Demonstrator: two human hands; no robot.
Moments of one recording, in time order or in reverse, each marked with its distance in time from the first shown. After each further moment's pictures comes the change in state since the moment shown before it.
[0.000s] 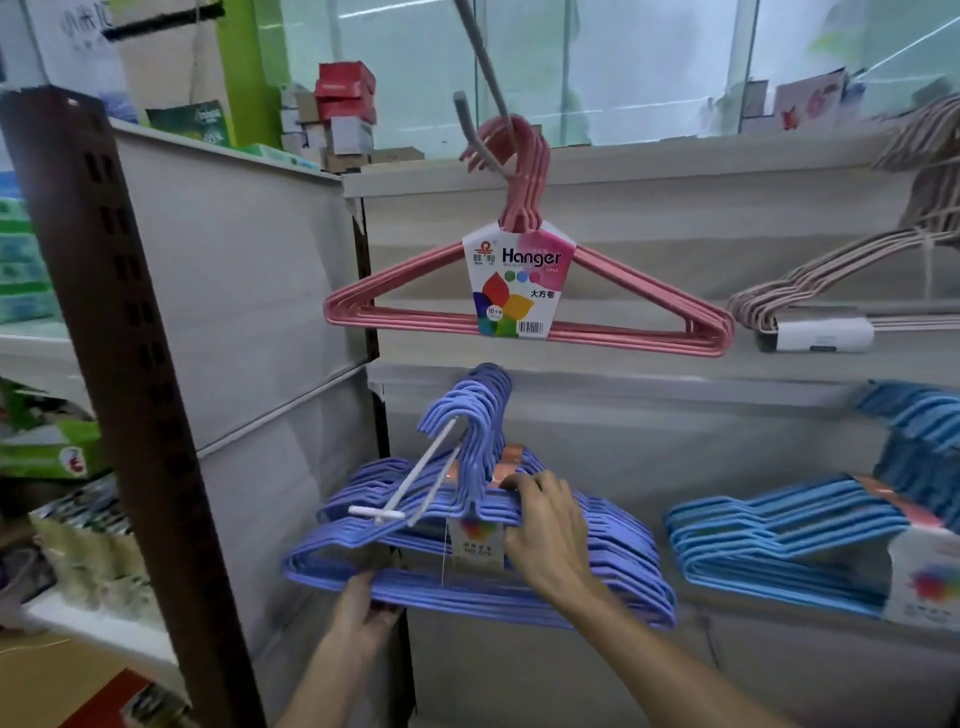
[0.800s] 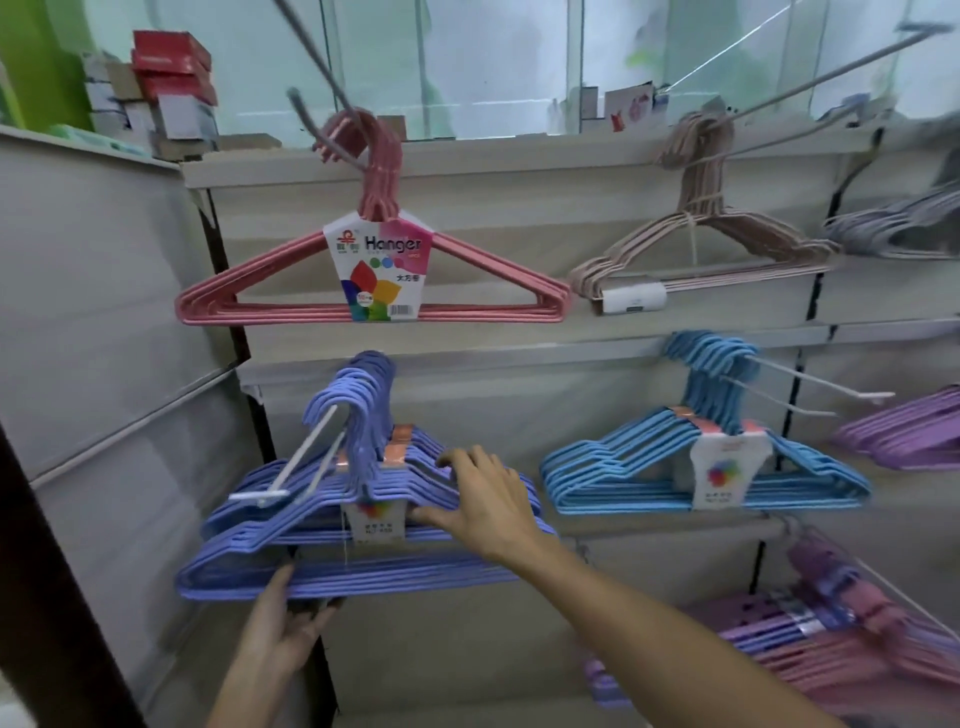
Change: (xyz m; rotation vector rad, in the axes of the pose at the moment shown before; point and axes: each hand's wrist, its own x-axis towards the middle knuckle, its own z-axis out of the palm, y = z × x) left_hand 0.002 -0.021 -0.001 -0.011 -0.058 -0.127; right_hand -0.042 0.030 -0.055 -0.018 -0.033 0.003
